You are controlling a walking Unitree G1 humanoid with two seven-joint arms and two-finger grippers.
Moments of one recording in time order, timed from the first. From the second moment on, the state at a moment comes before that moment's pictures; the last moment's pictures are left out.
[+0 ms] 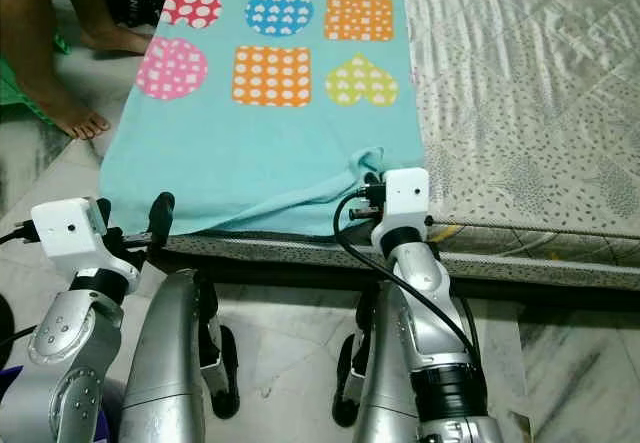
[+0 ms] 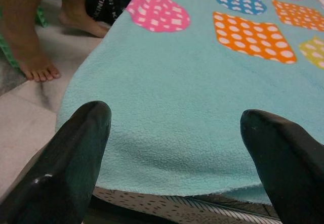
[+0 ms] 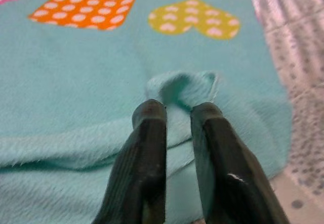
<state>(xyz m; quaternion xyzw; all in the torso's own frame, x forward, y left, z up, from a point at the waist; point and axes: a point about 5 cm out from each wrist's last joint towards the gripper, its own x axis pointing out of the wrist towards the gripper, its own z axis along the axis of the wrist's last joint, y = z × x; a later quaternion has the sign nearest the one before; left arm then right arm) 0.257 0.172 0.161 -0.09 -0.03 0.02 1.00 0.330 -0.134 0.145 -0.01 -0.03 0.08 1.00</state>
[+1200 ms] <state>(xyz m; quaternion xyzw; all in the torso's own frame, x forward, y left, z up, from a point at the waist) 0.253 0.173 0.156 -0.09 -0.02 0.03 1.00 0.369 -0.132 0.121 -0.10 0.07 0.00 0.99</state>
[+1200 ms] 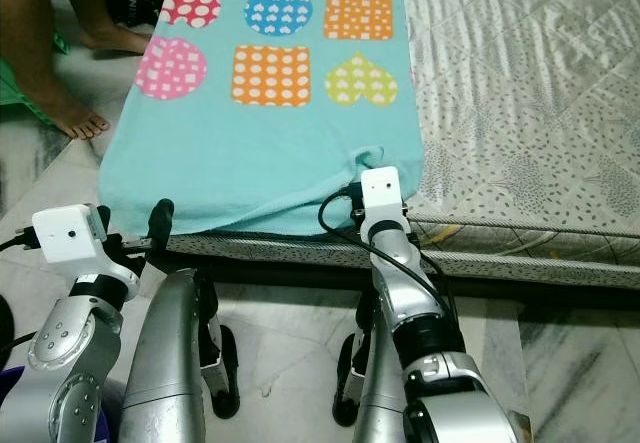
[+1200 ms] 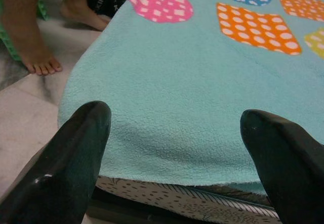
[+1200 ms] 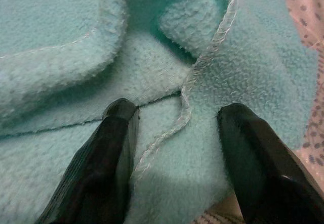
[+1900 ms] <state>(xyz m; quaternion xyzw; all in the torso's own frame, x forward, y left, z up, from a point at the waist) 0.254 0.173 0.158 -0.09 -0.03 0.03 1.00 0.358 -0.162 0.117 -0.08 0.06 -0.06 0.99</state>
